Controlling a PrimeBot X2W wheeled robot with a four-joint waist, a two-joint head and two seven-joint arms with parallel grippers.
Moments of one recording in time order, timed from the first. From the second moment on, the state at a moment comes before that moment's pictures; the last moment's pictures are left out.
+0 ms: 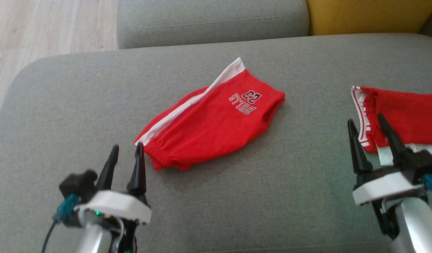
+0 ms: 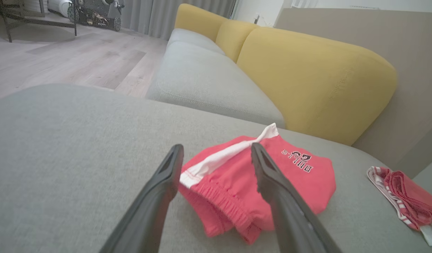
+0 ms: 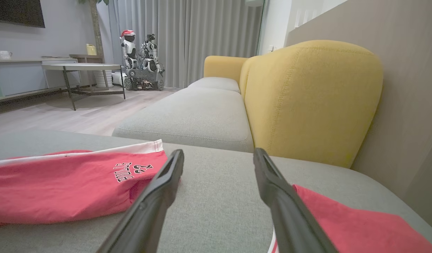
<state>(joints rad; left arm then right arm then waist) -0.10 0.11 -0.27 0.24 -0.47 0.05 -0.25 -0.16 -0.23 0.08 0.31 0.13 0.13 -0.26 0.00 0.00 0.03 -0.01</state>
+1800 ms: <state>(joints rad) -0.19 0.05 -0.32 0.30 -0.41 -0.02 -0.25 -0.73 -0.15 -0.10 0.97 0.64 0.13 0.32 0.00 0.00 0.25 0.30</state>
